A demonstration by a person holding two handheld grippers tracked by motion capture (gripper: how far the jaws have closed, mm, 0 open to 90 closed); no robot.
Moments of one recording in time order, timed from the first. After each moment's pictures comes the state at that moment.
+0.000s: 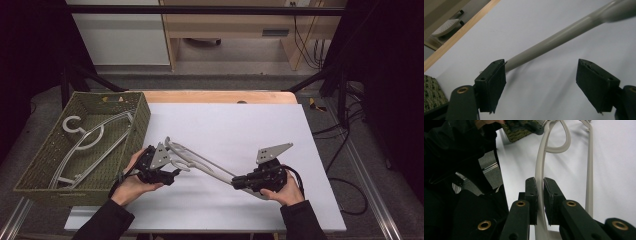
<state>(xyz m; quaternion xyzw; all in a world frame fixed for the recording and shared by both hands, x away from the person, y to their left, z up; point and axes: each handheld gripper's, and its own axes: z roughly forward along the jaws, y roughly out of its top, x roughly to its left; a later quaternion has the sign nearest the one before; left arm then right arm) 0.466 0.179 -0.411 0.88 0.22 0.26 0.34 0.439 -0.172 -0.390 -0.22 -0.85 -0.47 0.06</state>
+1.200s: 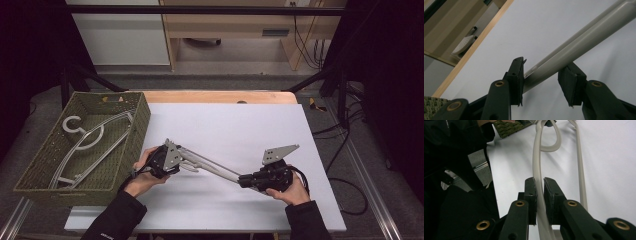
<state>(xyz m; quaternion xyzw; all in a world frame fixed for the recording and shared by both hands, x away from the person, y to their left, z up) 0.481 0.159 -0.427 0.87 0.15 0.33 0.32 0.441 -0.189 -0.399 -0.23 -0.85 -0.47 0.03</state>
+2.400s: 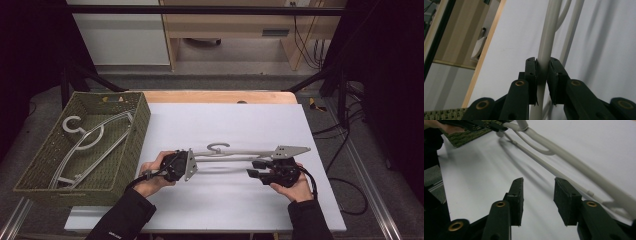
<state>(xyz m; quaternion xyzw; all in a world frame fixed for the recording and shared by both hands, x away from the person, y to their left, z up) 0.466 0.117 -0.420 0.89 0.08 0.39 0.20 0.451 -0.212 -0.414 -0.32 -0.82 -0.47 -0.09</state>
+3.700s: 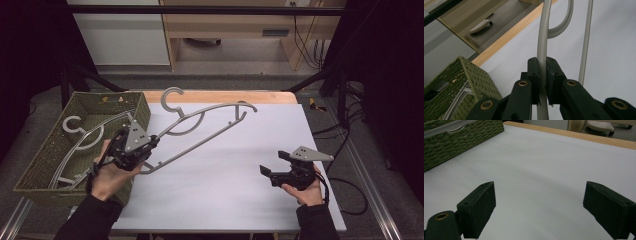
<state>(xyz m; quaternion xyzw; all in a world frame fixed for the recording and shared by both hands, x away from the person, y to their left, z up) 0.436 0.207 -0.300 0.84 0.28 0.32 0.33 0.434 -0.242 -0.409 -0.40 -0.75 -0.49 -0.19</state>
